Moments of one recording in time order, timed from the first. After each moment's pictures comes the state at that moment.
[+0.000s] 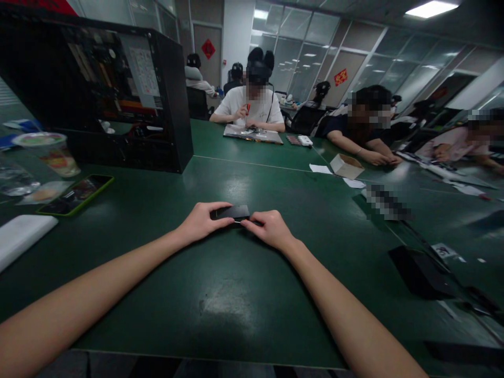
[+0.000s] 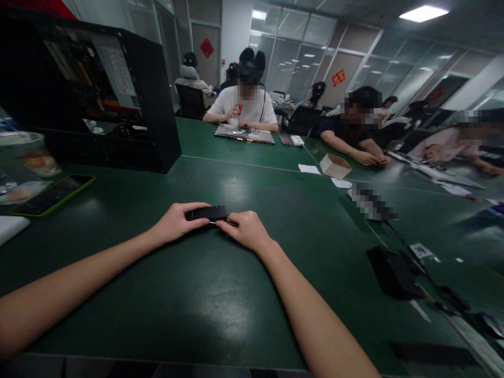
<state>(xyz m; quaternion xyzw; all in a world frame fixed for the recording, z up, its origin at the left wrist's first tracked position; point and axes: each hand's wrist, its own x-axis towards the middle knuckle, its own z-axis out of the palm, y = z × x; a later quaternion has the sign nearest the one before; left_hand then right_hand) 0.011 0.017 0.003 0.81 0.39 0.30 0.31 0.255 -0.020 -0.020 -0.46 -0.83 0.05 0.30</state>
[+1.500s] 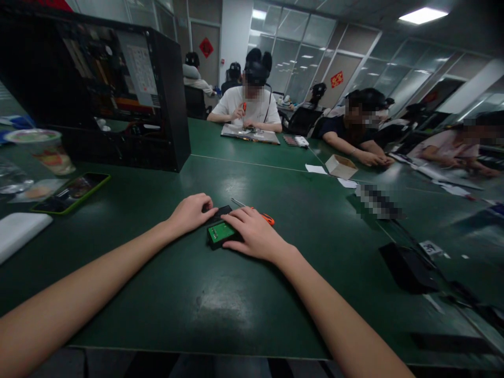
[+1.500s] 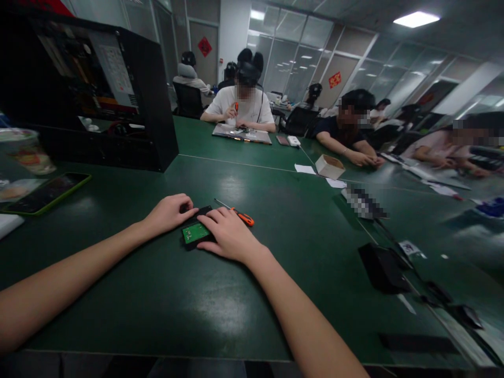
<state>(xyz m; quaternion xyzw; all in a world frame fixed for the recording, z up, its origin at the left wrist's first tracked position) -0.008 0.048 -0.011 0.87 0.43 0.23 0.10 0.225 -0.047 0.007 -0.36 -0.91 0.02 0.20</state>
